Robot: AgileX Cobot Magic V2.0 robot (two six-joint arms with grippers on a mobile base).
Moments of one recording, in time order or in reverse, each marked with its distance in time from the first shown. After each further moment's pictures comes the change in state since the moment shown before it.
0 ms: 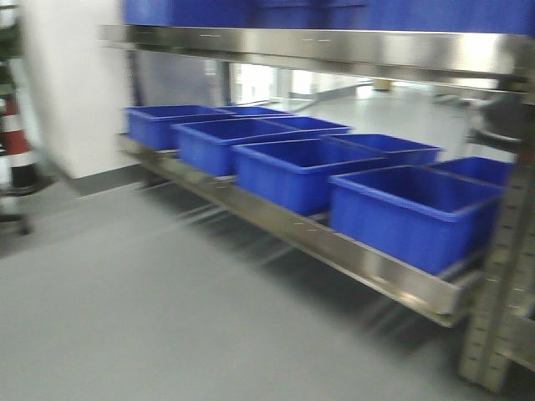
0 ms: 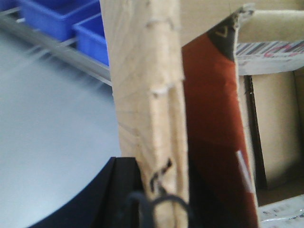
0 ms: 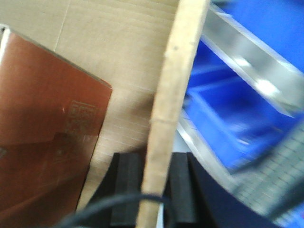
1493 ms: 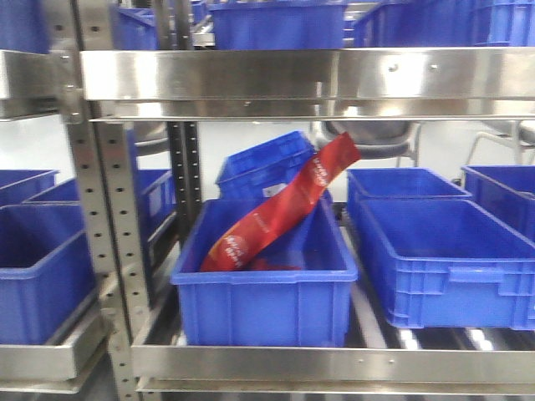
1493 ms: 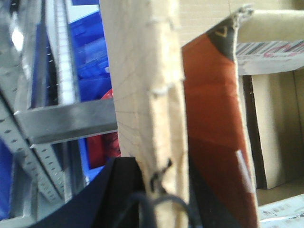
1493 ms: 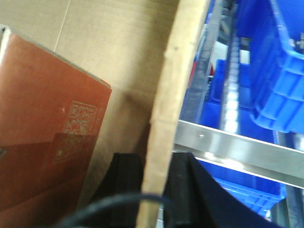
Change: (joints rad) left arm 0.000 0.000 0.000 0.000 0.000 0.000; right arm 0.000 -0.002 0.000 -0.002 0.002 0.000
